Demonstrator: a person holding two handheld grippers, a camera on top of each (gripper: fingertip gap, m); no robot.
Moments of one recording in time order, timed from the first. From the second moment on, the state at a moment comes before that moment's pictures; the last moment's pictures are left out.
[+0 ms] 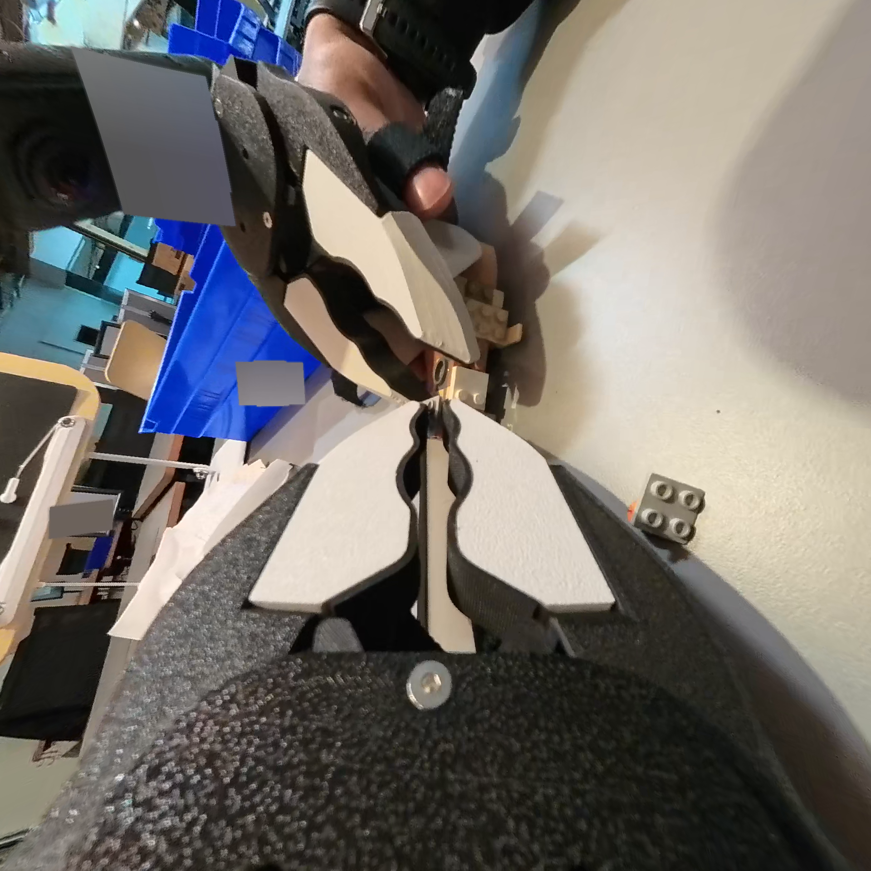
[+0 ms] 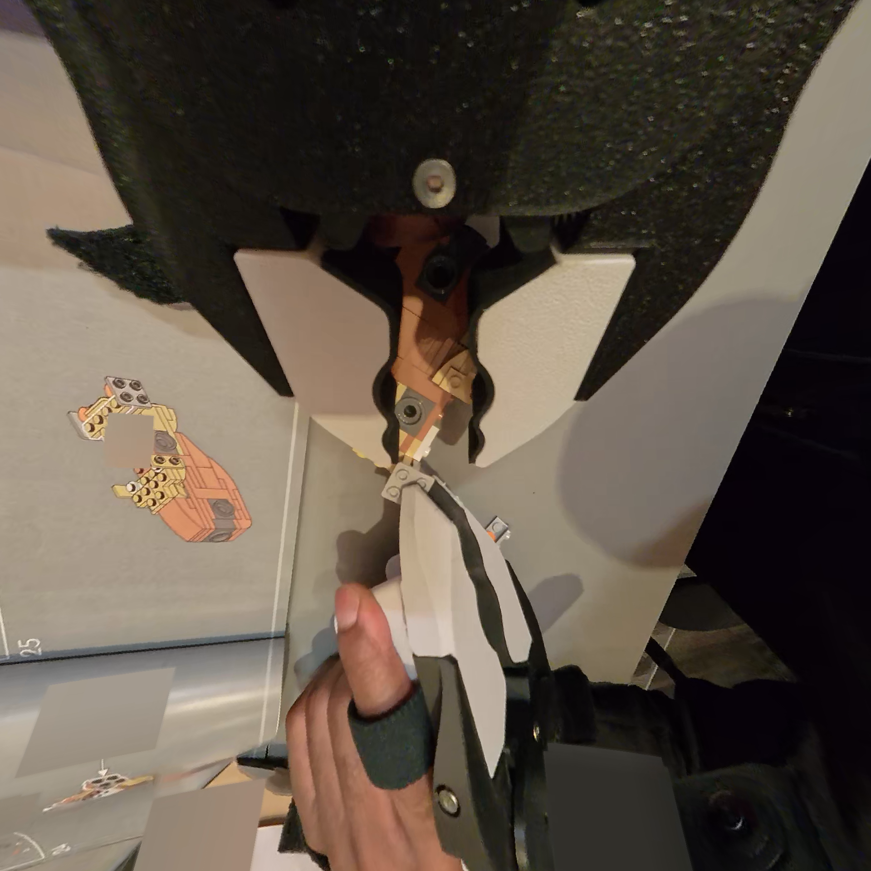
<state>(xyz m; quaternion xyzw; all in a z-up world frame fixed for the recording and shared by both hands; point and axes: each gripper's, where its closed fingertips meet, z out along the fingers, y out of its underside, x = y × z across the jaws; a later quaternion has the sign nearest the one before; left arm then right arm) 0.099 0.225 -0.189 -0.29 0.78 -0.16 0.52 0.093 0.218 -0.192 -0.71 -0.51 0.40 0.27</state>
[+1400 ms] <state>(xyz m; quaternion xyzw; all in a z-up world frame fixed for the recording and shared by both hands) 0.097 0.225 -0.190 -0.32 0.80 -0.21 0.46 0.092 0.216 -0.193 -0.70 -0.53 0.39 0.27</state>
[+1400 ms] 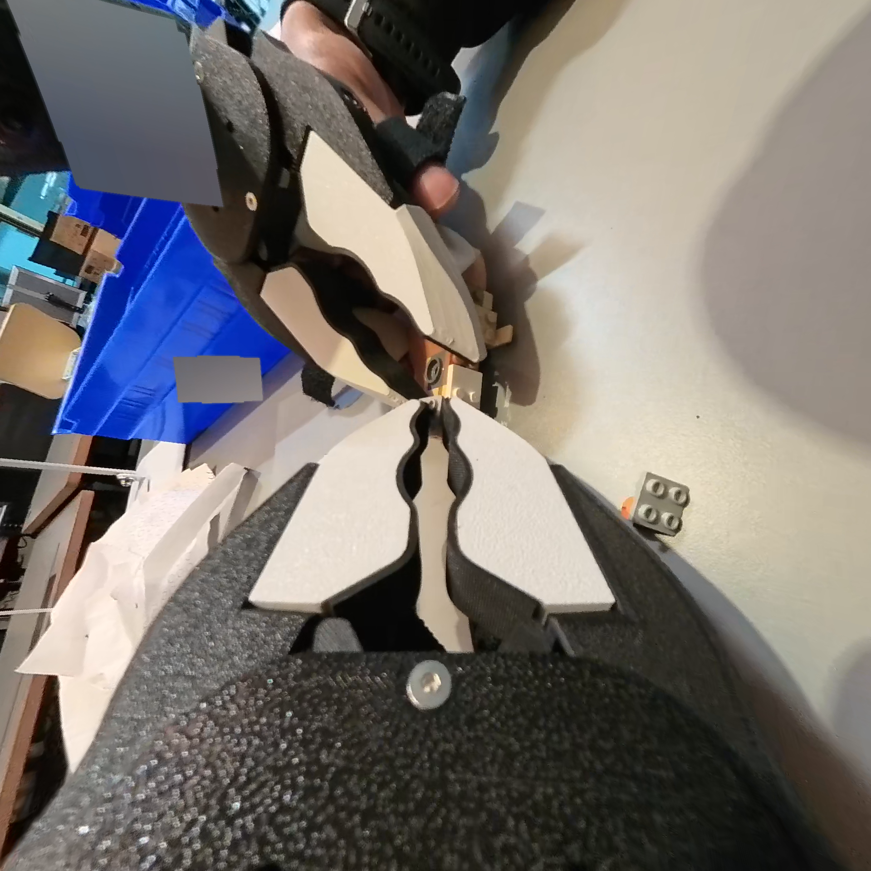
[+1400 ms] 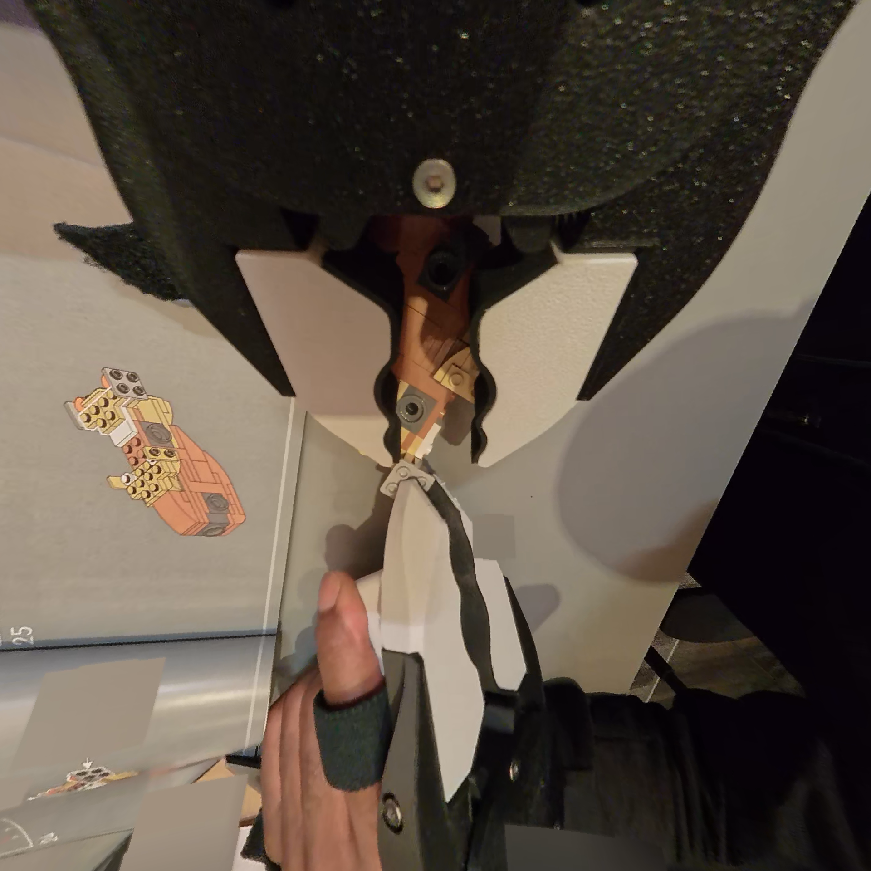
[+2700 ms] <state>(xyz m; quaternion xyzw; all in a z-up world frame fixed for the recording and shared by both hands) 0.096 0.226 -0.191 -0.30 0.83 -0.18 0.44 0.090 0.216 -0.194 -0.70 -0.53 0.38 0.28</state>
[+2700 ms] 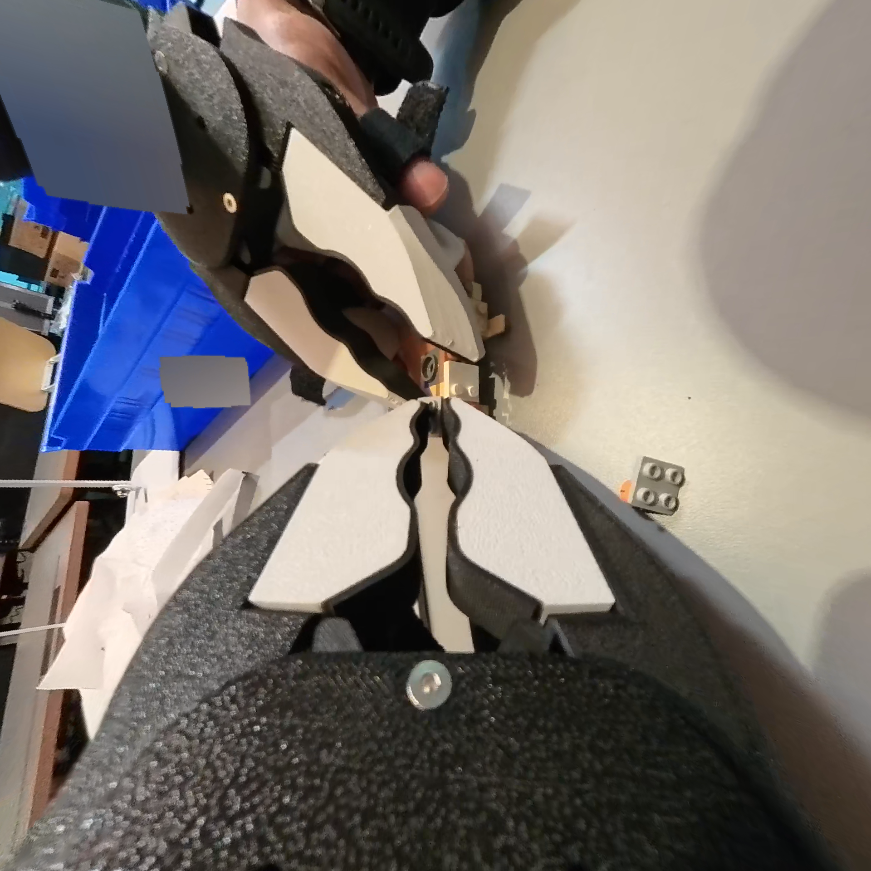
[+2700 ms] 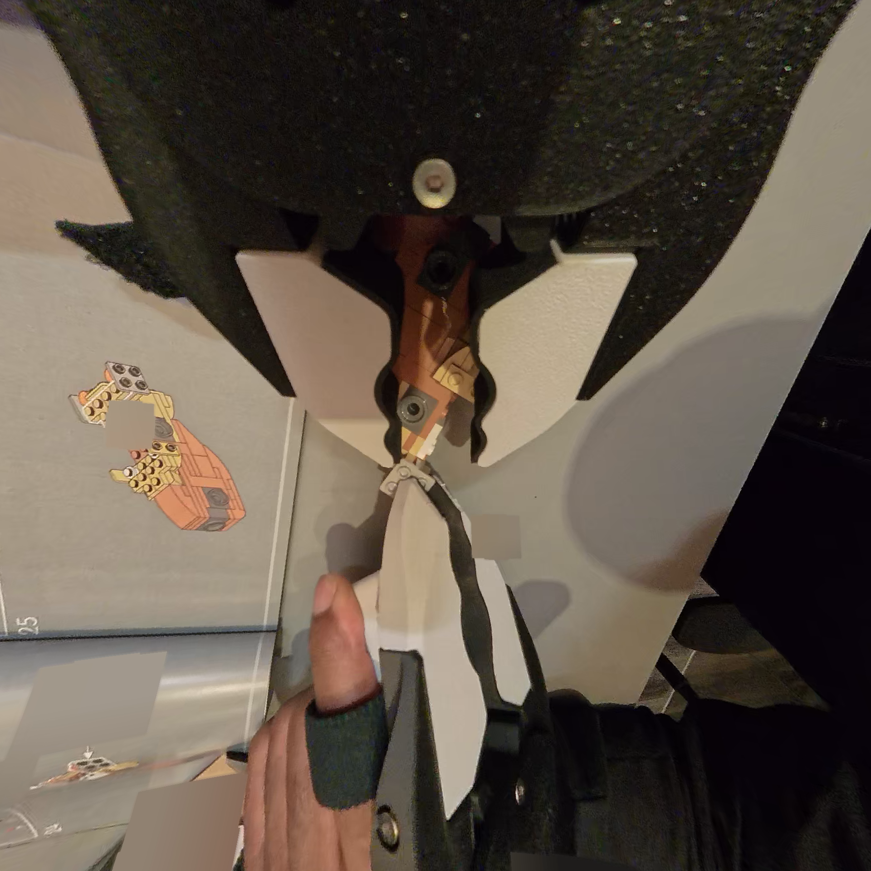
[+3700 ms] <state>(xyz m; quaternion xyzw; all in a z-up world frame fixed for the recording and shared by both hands) 0.095 0.227 -0.191 -0.32 0.86 -0.11 0.39 0.090 0.216 -0.194 -0.70 -0.53 0.37 0.29</state>
